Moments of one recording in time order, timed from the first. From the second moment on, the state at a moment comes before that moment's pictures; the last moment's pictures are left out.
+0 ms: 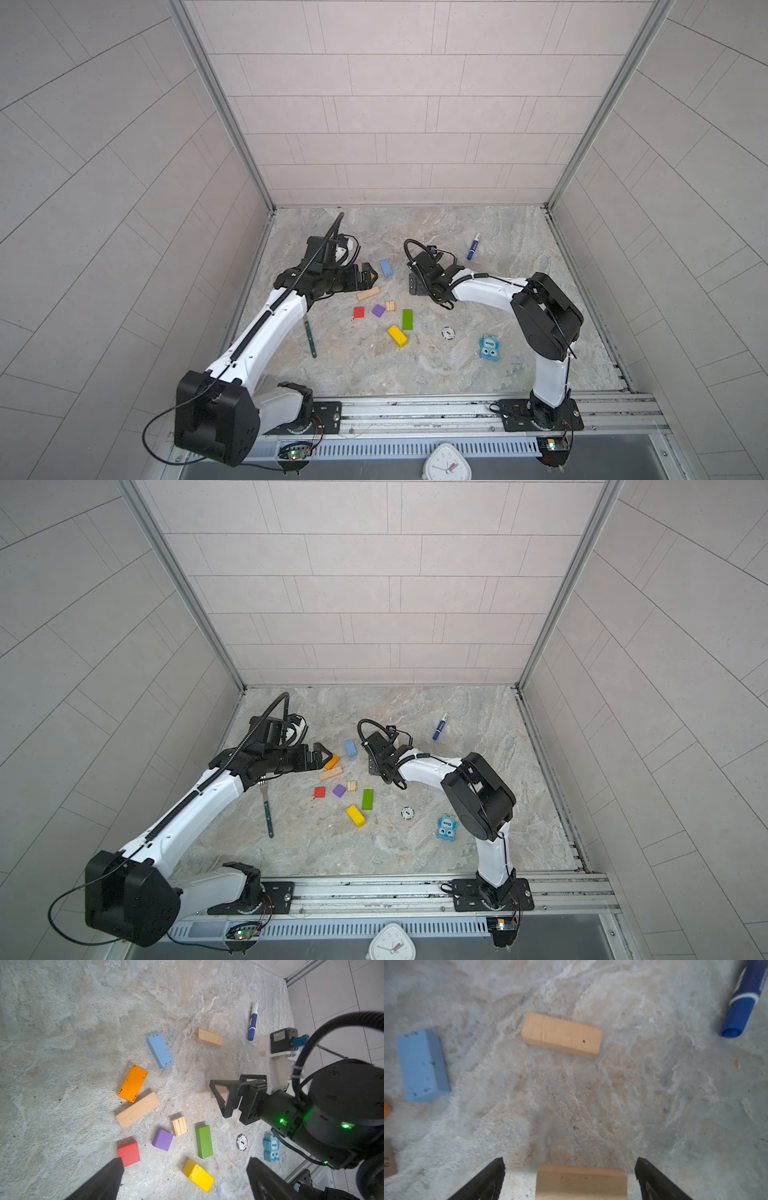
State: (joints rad) left arm -0.27 1.22 0.97 -0.61 0.37 -0.37; right arm 0.69 1.91 1.26 -0.41 0.39 0.65
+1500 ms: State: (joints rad) left arm -0.27 1.20 0.96 -0.60 0.39 -0.37; right arm 0.59 2.27 1.68 -0.43 0.46 0.66
